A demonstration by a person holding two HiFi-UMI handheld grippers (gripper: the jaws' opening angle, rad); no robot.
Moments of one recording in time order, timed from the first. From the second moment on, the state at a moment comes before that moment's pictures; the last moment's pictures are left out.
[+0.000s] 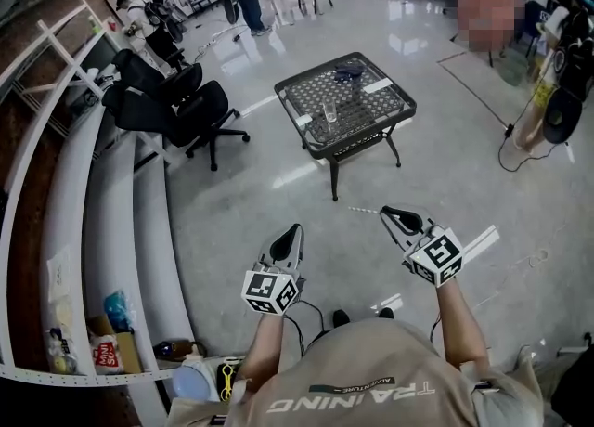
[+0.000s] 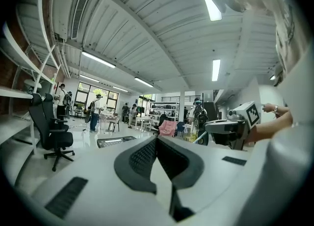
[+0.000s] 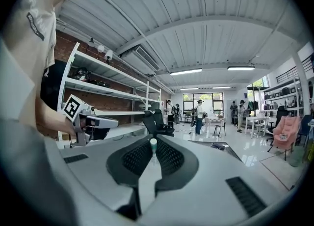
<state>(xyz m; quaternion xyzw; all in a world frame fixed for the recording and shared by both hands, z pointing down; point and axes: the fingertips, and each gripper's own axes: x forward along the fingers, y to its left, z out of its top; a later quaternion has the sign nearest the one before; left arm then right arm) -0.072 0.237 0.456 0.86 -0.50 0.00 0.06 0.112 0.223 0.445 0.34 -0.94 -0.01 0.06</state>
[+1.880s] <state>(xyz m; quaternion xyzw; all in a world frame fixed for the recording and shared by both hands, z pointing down) -0.080 0.008 0.477 0.84 -0.53 0.00 0.09 0.100 -0.020 0.460 0.31 -0.95 -0.01 0.07</state>
